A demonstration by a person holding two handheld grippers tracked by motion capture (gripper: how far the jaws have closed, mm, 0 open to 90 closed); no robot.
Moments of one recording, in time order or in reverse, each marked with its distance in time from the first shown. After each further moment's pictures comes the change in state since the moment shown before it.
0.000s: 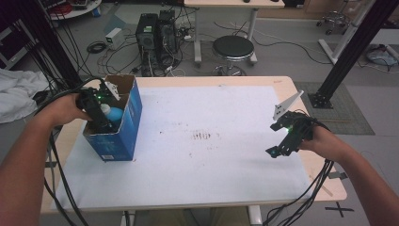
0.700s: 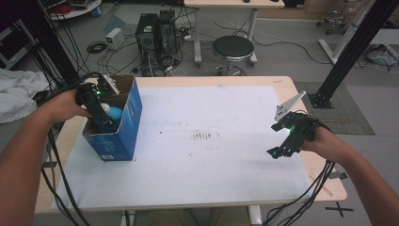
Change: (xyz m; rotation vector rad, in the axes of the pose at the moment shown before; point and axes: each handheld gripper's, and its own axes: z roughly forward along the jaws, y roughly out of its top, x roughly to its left) left arm 0.002 0.005 -0.013 -0.008 0.005 -0.069; right arm 0.002 -0.003 -0.003 -0.009 -0.003 -0.009
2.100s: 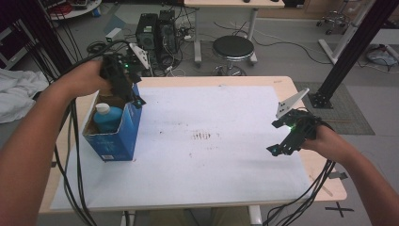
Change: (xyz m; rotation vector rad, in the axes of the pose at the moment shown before) left arm -0.050 0.105 -0.070 -0.149 -0.019 0.240; right arm 0.005 0.006 -0.010 -0.031 -0.035 -0.004
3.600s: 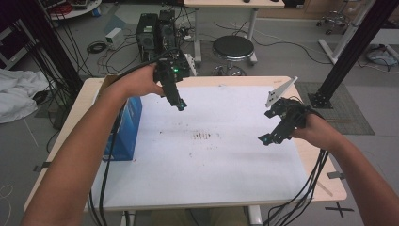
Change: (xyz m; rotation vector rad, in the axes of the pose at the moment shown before) left arm -0.003 0.083 0.061 -0.023 0.013 0.115; right arm -0.010 0.034 0.003 0.017 -0.031 -0.017
